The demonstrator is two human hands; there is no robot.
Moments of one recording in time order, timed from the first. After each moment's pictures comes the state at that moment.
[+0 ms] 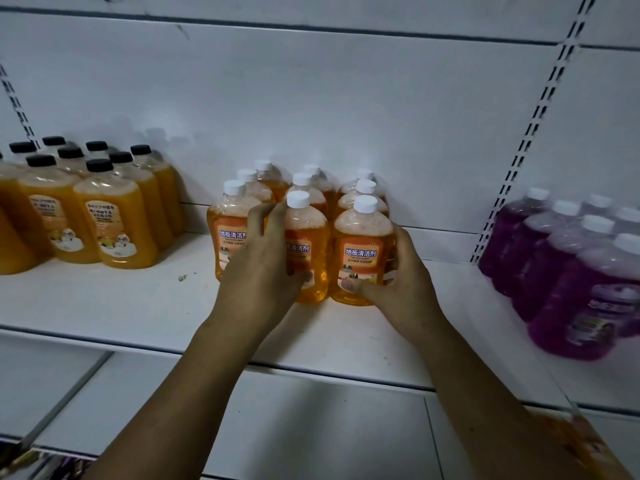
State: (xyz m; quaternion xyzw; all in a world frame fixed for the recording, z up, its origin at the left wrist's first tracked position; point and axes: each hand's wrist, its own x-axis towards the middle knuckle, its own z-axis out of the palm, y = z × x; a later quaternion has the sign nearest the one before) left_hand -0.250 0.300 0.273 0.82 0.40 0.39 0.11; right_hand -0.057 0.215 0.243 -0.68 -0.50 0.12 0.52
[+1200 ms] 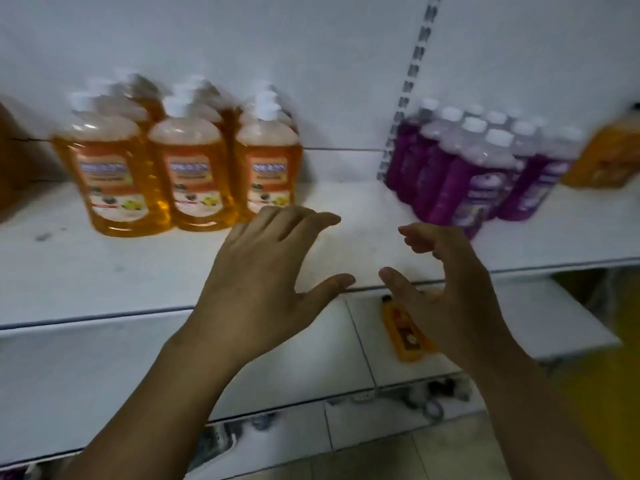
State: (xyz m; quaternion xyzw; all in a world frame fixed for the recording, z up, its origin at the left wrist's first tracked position) left_hand -0.234 0.216 0.242 0.93 0.15 0.32 0.07; right_hand -0.062 0.038 0.225 -0.76 -0.48 -0.08 0.42
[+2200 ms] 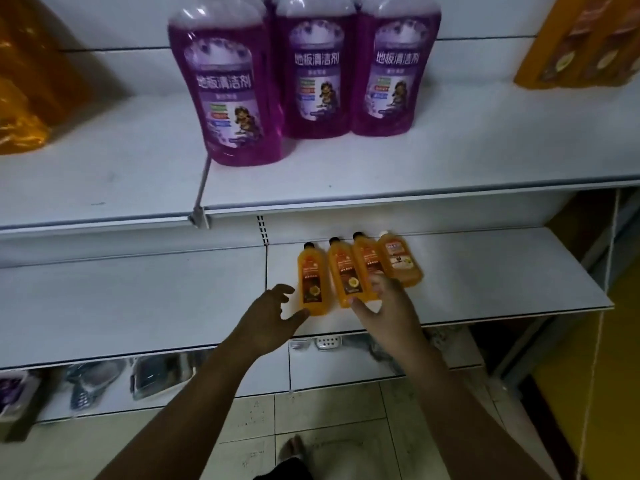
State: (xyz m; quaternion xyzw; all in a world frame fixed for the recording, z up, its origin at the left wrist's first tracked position) left_hand 0.015 0.024 -0.021 0.84 0.38 0.00 0.38; right_hand 0.191 -0.148 -0.022 -0.84 -0.34 0.16 0.38
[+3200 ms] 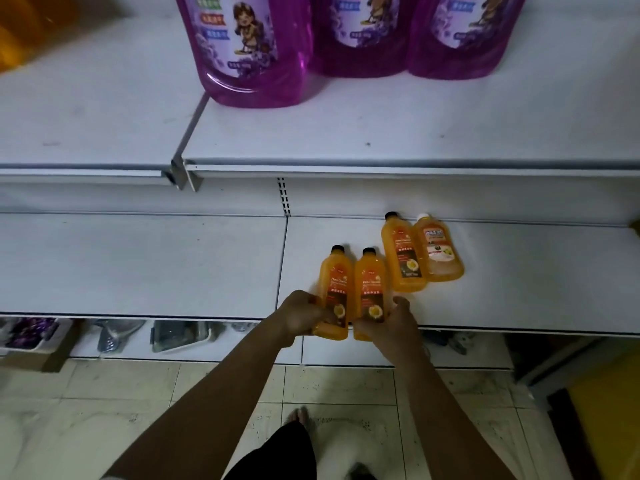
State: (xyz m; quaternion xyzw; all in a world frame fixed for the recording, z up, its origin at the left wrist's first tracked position) left_hand 0.057 0.035 -0.126 0.63 0.46 -0.07 0.62; right_hand 0.203 -0.117 -0.143 -0.81 -0.23 0.34 0.41
